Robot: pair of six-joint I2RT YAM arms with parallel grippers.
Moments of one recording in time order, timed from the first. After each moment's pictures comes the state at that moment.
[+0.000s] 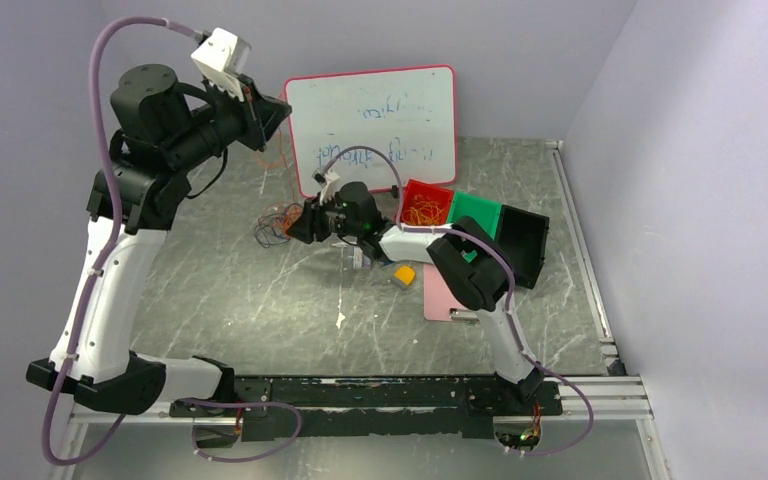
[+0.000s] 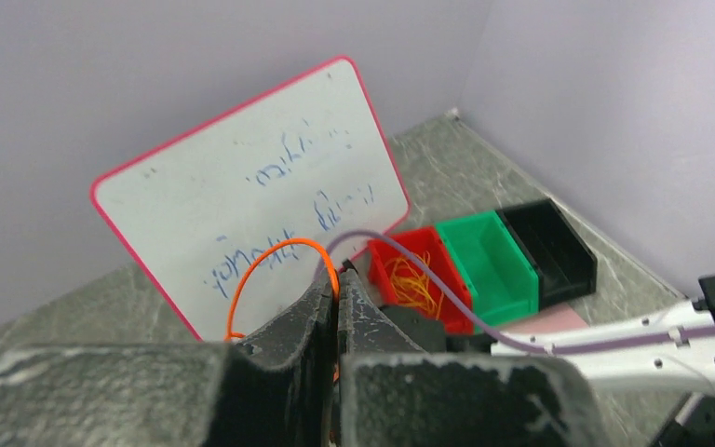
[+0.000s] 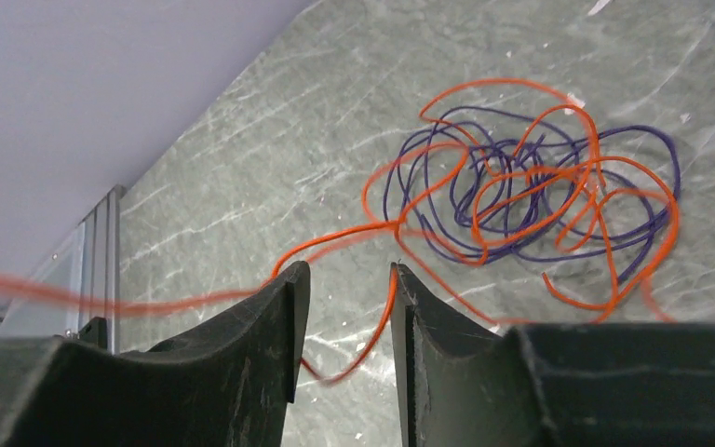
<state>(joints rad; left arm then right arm) -0.37 1.31 1.86 -0.62 0.31 -0.08 0.79 2.20 1.40 0.60 -0.46 0.47</state>
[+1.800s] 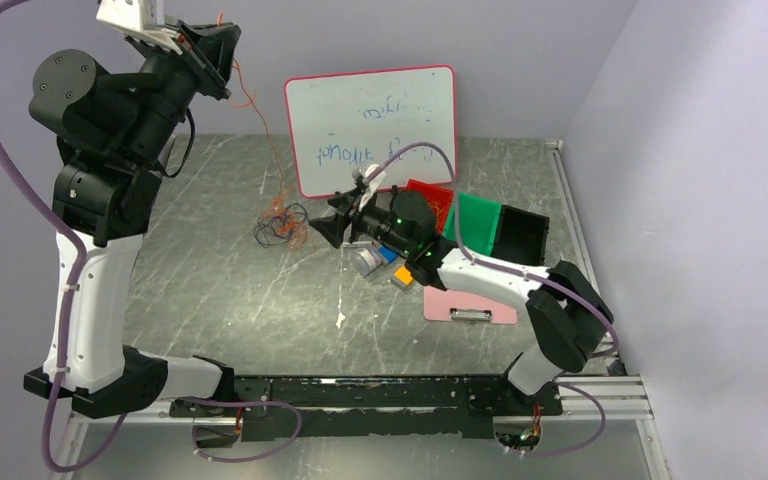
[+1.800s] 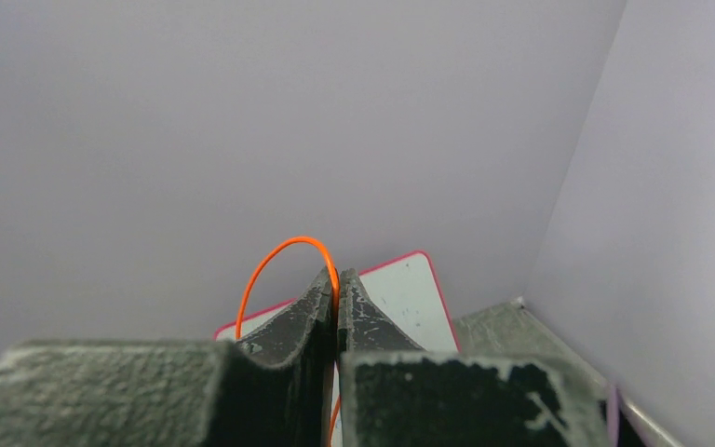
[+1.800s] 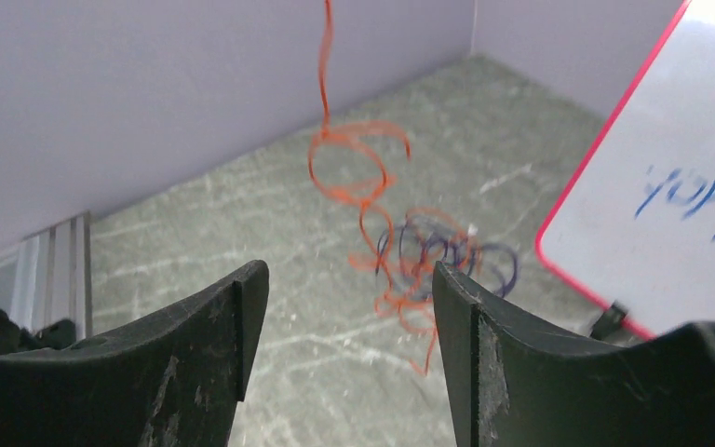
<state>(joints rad) -0.36 1.34 2.10 -0.41 0.07 -0.10 0.83 1.58 0.96 0.66 -0.26 0.17</state>
